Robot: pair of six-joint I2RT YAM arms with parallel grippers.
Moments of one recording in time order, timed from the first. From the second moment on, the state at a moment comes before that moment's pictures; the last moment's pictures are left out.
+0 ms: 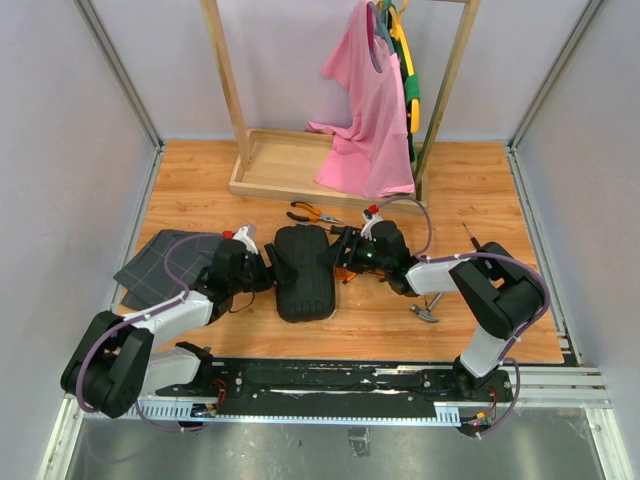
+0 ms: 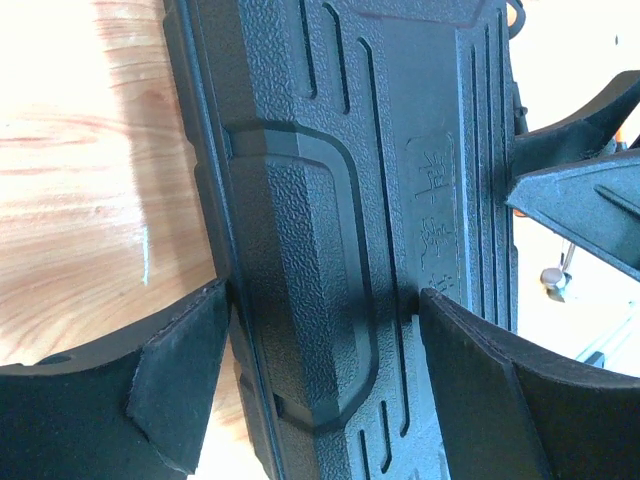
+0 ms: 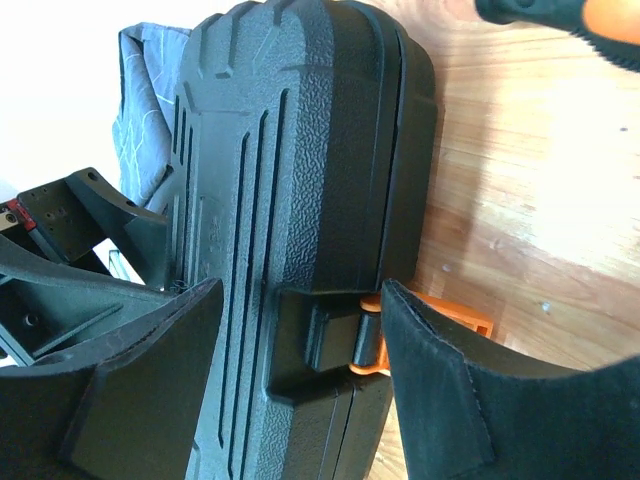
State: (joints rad) left arm -0.41 1.15 0.32 0.26 0.21 -0.74; right arm 0.65 1.72 0.66 0.64 -0.31 0.89
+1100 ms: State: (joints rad) left arm -0.43 1.20 0.36 0.29 0.17 -0.74; right arm 0.63 1.70 0.64 0.57 -0.36 0.86
